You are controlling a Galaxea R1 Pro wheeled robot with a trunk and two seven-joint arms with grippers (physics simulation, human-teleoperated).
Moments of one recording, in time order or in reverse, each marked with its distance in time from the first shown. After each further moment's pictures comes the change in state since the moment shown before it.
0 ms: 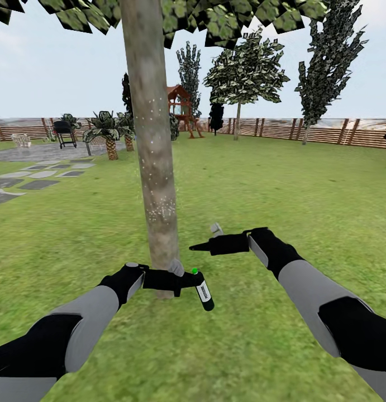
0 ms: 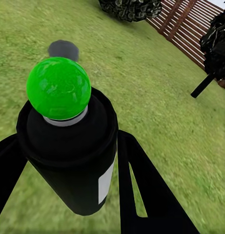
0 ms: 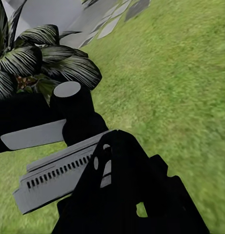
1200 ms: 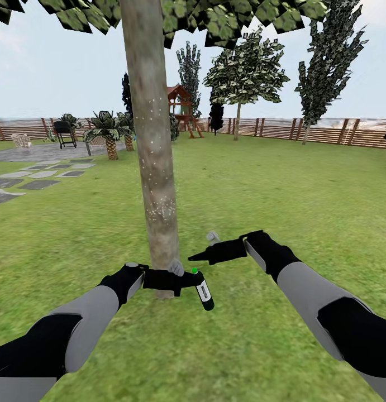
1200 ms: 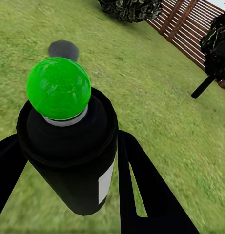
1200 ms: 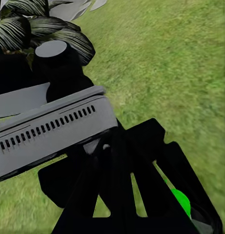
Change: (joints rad) left arm 0.000 0.000 0.003 0.000 0.000 0.000 0.002; right arm 0.006 -0.003 0.116 0.005 0.000 -0.004 -0.009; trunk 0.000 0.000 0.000
